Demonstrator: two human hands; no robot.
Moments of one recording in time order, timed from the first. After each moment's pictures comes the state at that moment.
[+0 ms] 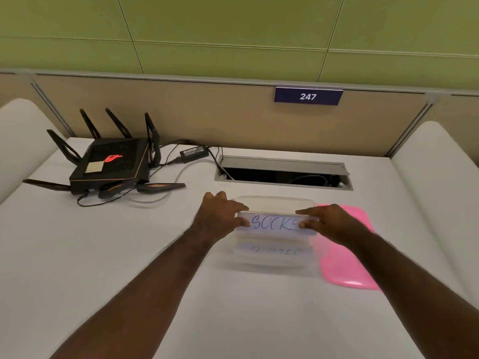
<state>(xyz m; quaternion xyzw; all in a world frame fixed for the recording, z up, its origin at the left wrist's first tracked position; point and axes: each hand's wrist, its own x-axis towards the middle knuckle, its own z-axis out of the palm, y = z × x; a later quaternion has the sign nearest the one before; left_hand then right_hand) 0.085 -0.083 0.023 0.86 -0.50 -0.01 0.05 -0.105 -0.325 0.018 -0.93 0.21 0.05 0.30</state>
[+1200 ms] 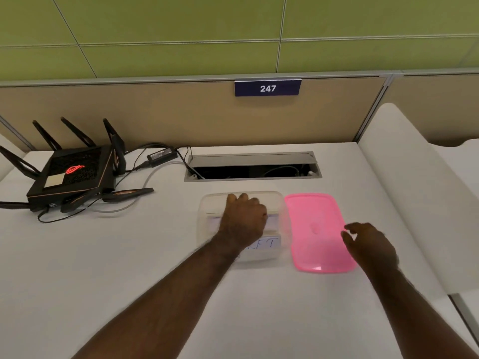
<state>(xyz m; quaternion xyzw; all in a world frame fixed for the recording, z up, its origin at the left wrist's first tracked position) -0.013 -0.183 0.016 0.81 -0.58 0.09 0.05 -0.248 -0.365 -0.035 -0.84 0.52 -0.08 0.14</state>
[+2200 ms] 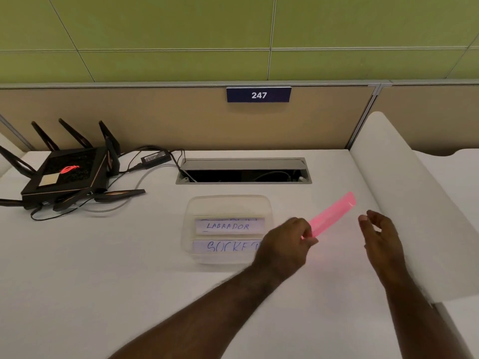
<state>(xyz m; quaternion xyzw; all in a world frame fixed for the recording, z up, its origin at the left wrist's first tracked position) -0.131 -0.219 0.036 0.76 -0.51 -0.12 0.38 -0.277 -0.388 0.001 -0.66 0.52 -0.32 0.44</state>
